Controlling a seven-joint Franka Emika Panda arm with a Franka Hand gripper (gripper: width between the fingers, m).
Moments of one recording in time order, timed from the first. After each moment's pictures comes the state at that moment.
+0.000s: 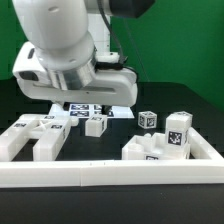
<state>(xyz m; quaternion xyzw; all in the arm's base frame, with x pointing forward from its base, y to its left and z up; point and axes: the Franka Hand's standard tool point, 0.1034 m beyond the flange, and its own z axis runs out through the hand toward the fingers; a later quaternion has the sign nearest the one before) 0.490 -0.040 0.052 -0.93 0.14 0.34 0.06</state>
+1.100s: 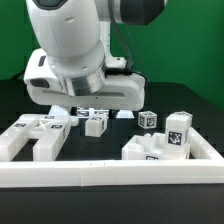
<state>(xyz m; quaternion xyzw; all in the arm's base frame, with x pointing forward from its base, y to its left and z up) 0.486 -0.030 0.042 -0.93 0.13 0.34 0.06</state>
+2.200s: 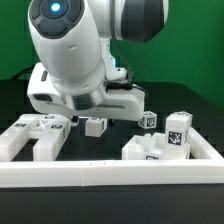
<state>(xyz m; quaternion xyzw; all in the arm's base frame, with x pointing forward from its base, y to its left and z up) 0.471 -0.028 0.022 -0.92 0.13 0.37 0.06</state>
